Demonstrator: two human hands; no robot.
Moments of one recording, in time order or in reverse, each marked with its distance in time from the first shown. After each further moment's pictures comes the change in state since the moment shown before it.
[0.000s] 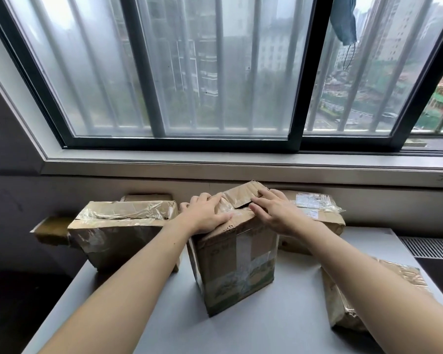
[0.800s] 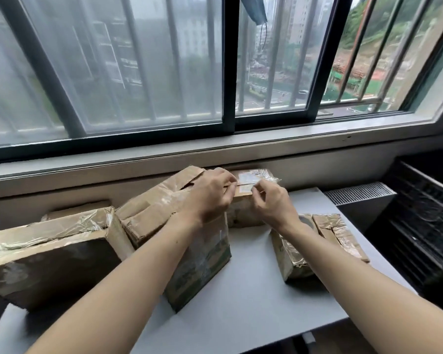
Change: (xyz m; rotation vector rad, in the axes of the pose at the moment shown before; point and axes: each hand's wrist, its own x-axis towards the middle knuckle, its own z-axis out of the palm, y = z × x) left_hand 0.009 0.114 0.022 -0.294 0.409 0.696; right_hand -0.082 0.043 0.007 0.296 0.579 0.395
